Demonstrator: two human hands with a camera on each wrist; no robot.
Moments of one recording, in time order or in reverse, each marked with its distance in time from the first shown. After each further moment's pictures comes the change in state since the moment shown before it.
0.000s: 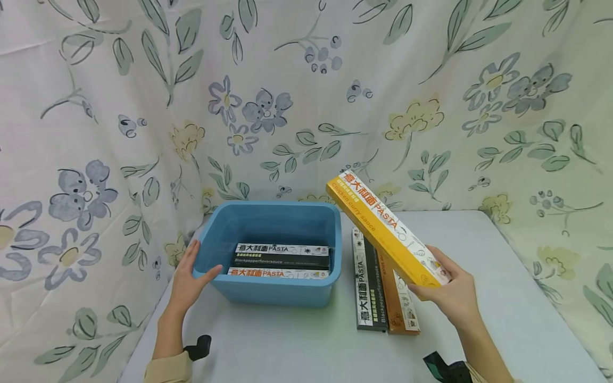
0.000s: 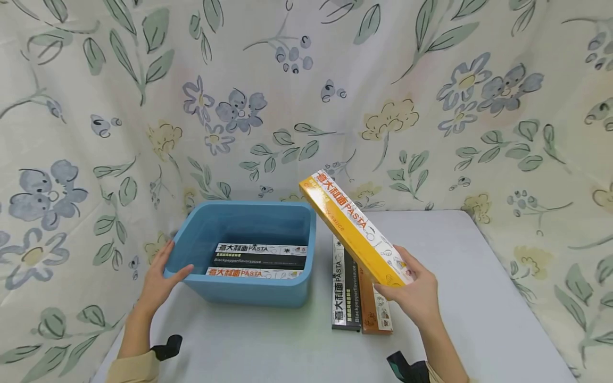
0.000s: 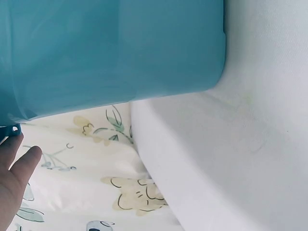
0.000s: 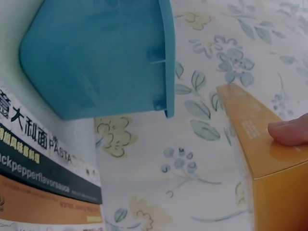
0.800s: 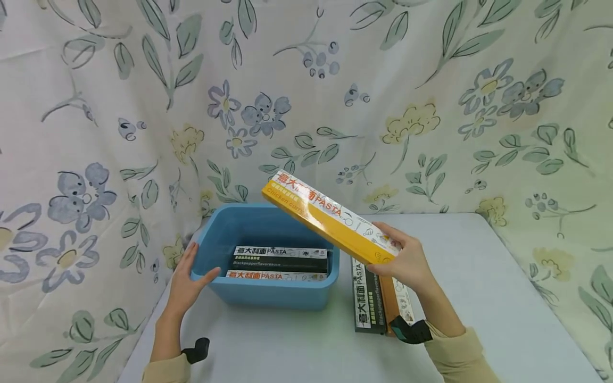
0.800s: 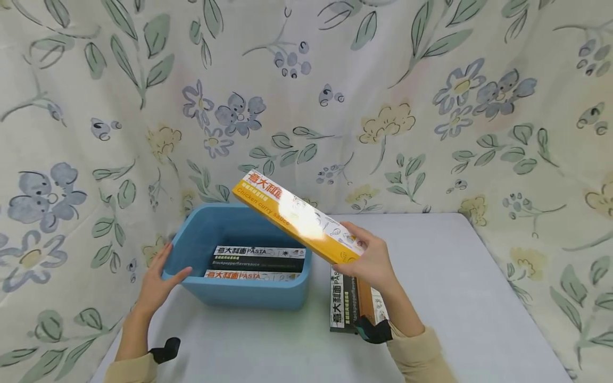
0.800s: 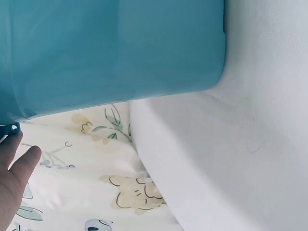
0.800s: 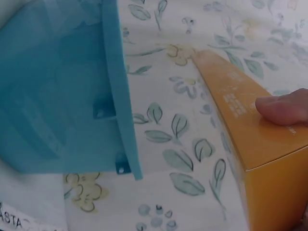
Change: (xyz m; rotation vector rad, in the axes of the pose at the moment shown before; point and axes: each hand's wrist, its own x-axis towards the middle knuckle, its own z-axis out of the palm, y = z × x) left_hand 0.001 -0.004 0.001 -0.018 0.001 0.003; right_hand 0.038 -0.046 0.046 0.082 -0.254 -0.290
